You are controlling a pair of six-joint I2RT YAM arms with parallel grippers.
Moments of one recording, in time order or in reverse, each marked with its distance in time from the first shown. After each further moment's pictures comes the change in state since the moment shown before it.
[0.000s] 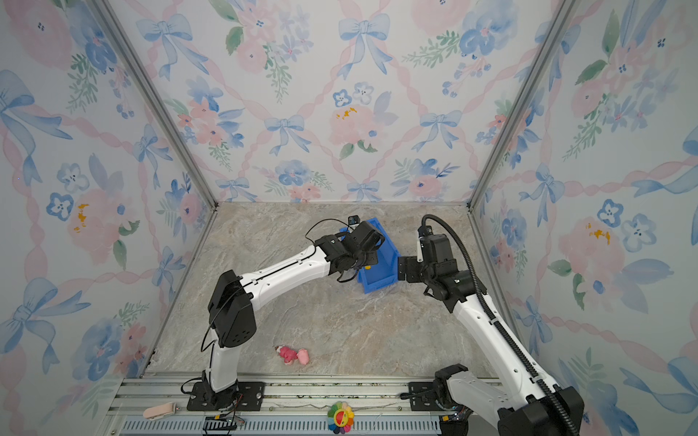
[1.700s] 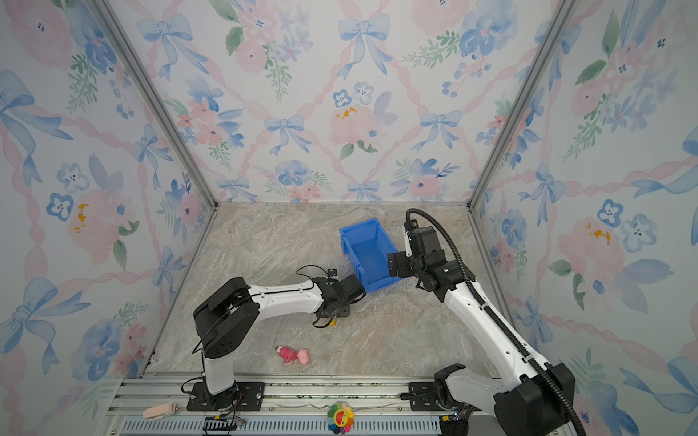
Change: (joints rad) left arm -0.080 -0.143 -0.655 0.045 -0.001 -0.114; right arm 0.072 0.104 0.087 0.000 0.021 -0.060
